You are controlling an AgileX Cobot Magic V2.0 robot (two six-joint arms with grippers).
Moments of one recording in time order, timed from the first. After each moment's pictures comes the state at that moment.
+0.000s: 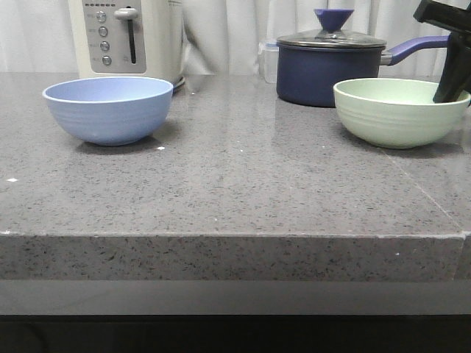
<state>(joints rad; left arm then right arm) -0.30 0.69 -0.77 0.01 0.64 -0.04 -0.07 1.74 -1.45 0.37 1.04 -0.04</state>
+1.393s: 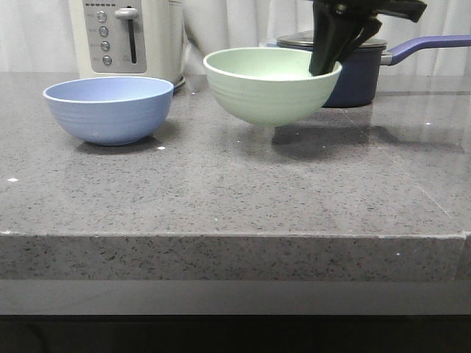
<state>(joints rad) -0.30 0.69 -0.77 0.02 0.64 -0.04 0.33 1.83 -1.71 0.18 1.08 0.00</state>
